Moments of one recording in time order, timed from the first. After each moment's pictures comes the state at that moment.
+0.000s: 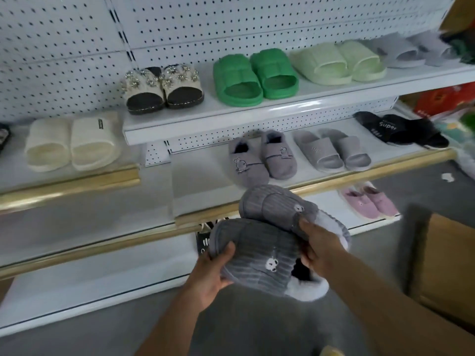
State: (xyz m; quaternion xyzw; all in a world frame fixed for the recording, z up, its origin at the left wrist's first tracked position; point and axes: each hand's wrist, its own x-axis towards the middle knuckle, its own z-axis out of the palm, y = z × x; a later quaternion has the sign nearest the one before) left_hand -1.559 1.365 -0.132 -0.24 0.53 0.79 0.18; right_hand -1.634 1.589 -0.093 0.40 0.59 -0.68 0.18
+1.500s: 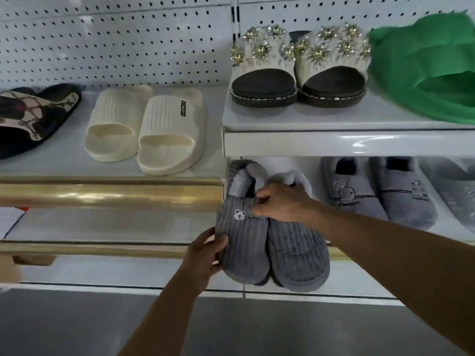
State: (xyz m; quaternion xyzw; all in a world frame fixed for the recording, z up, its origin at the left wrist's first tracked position) left_hand -1.675 1.145 -0.203 -0.37 0.52 0.77 0.01; right_hand -1.839 1.290 -0.118 -0.34 0.90 -0.16 0.22
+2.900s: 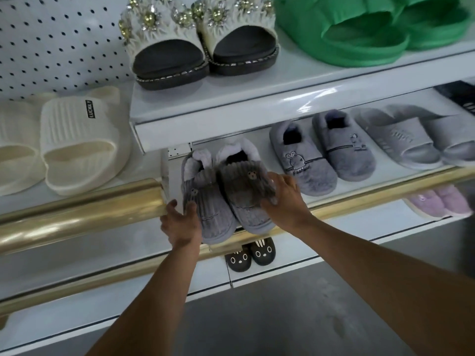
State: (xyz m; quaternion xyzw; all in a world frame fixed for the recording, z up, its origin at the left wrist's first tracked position) left_hand -1.757 1.171 -0.209 -0.45 0.77 0.44 -0.12; right_hand -1.811 1.376 -0.187 -0.08 0.92 -0.39 0.08
